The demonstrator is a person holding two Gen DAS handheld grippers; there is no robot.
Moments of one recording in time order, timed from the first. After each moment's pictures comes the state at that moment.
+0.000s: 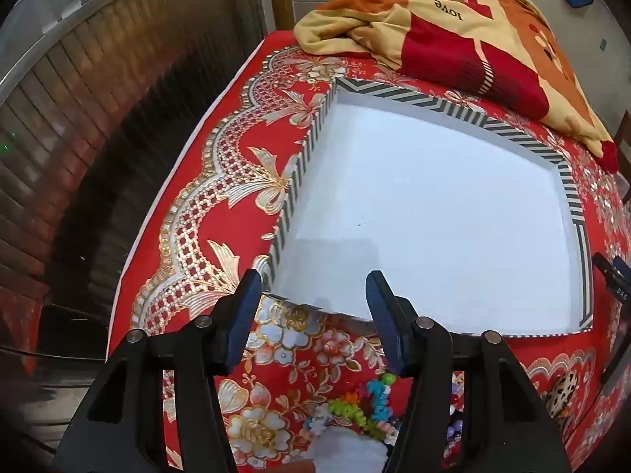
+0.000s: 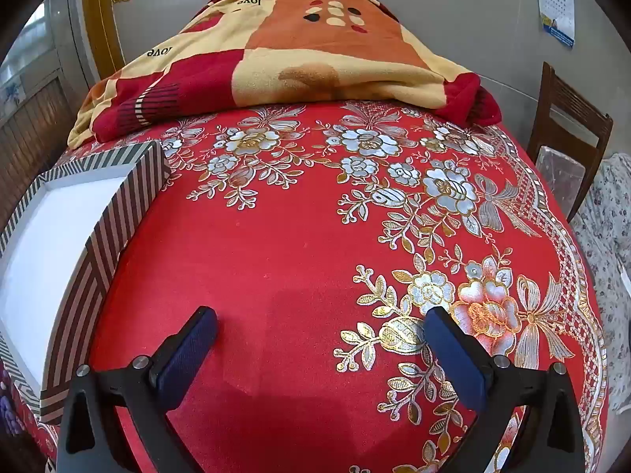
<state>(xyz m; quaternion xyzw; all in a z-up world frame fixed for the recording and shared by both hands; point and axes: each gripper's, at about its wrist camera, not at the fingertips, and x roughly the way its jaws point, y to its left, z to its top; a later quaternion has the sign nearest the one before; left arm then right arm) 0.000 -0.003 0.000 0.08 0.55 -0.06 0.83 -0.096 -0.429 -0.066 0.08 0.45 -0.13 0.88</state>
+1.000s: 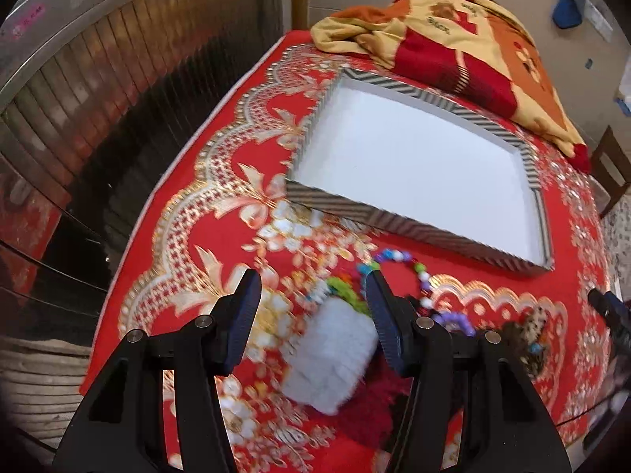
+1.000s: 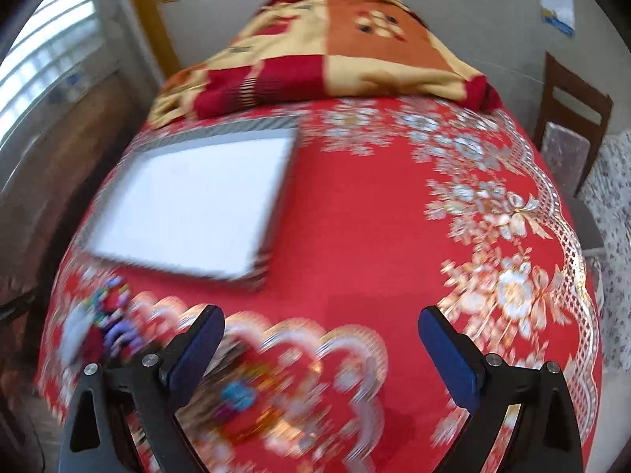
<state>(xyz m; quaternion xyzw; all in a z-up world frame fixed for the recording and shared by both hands) -0.105 0.025 0.034 0.01 0.53 -0.06 0.85 -0.212 -0.292 0.026 0.10 0.48 -0.07 0.87</state>
